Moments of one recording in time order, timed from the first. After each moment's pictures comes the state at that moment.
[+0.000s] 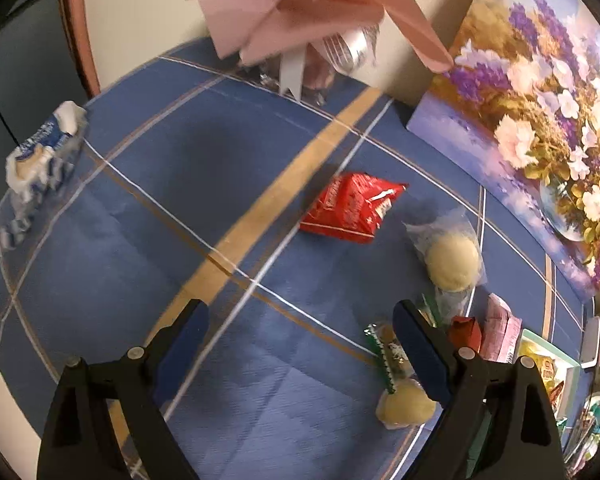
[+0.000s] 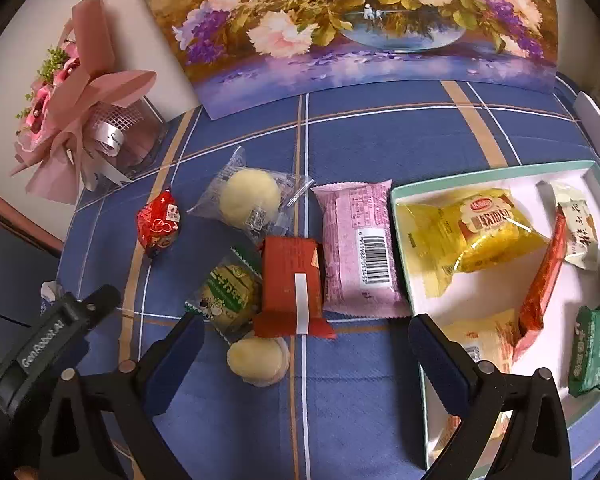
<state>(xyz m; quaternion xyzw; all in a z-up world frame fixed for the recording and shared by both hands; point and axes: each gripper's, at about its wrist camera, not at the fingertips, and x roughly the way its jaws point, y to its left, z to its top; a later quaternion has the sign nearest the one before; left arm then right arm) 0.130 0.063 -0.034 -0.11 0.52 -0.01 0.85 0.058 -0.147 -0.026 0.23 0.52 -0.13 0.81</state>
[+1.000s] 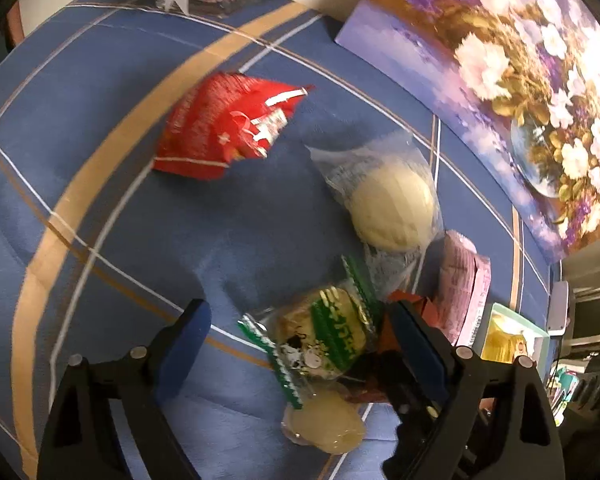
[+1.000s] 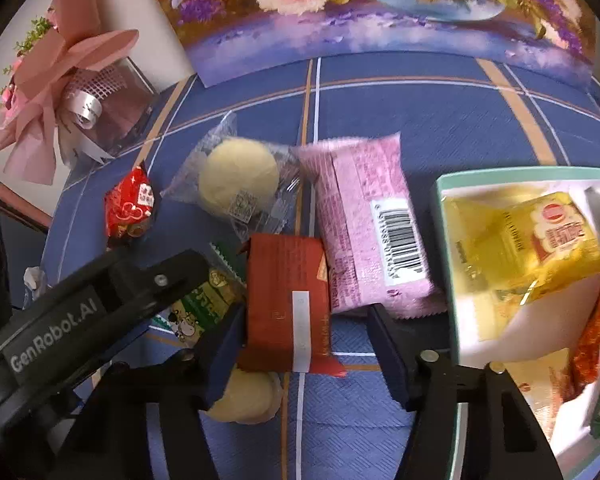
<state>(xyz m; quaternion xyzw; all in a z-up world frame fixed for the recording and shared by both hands) 0.161 -0.008 -0.089 -0.14 0.60 -0.13 0.78 0.093 -0.148 -0.078 0.22 0.55 -0.10 0.80</state>
